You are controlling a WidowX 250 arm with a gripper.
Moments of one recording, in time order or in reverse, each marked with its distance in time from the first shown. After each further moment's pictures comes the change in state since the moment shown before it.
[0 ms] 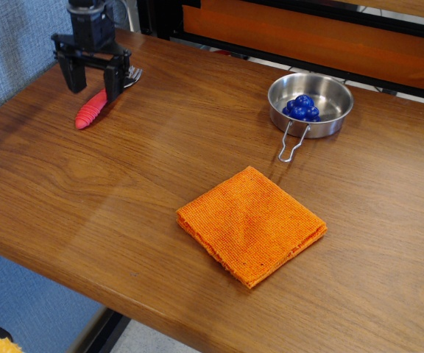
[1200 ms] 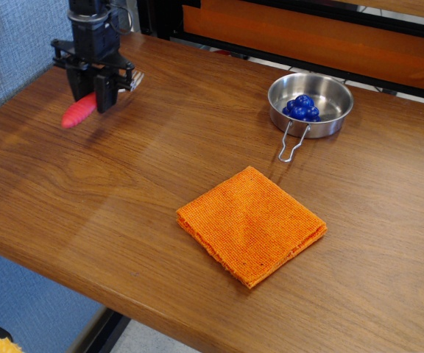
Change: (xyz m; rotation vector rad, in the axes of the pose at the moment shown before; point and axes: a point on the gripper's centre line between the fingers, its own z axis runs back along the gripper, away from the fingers) arm -0.030 -0.022 0.006 0.032 -0.003 -0.066
